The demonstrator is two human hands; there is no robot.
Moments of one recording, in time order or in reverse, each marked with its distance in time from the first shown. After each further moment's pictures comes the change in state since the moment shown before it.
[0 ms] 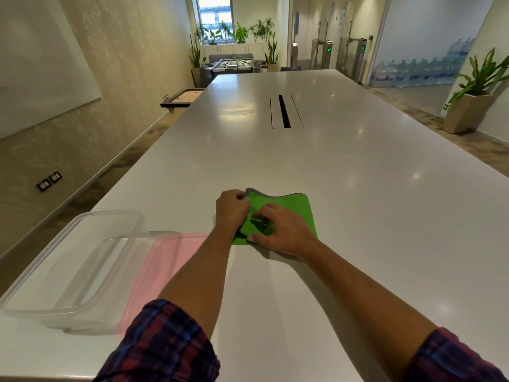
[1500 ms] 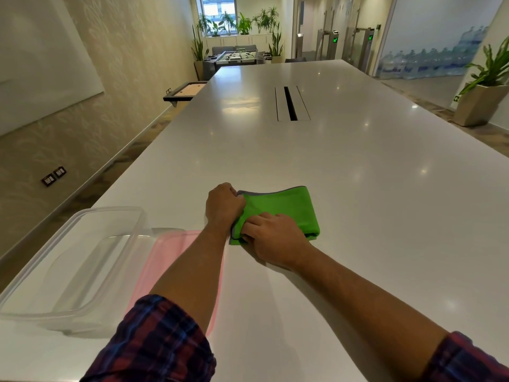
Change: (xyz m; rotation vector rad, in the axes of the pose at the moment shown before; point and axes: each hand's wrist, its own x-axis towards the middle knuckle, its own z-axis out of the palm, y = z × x) left_hand 0.023 -0.025 -0.014 0.226 0.106 -0.026; right_hand 0.001 -0.033 0.028 -0.304 0.098 -0.336
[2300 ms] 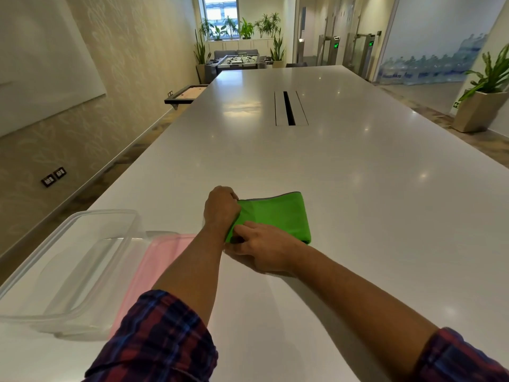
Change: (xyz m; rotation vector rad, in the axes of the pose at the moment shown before) left_hand 0.003 0.007 0.002 0.137 -0.032 0.101; right_hand 0.000 0.010 -0.009 0.136 -0.148 -0.308
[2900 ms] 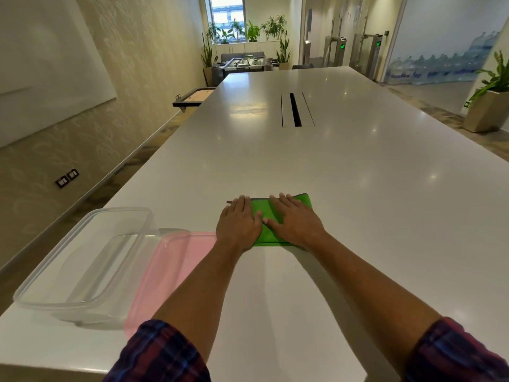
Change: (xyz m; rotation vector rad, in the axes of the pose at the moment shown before) left_hand -0.045 -0.012 0.023 0.344 -0.178 0.219; right_hand -0.011 0.051 0.006 0.081 -0.160 0.817
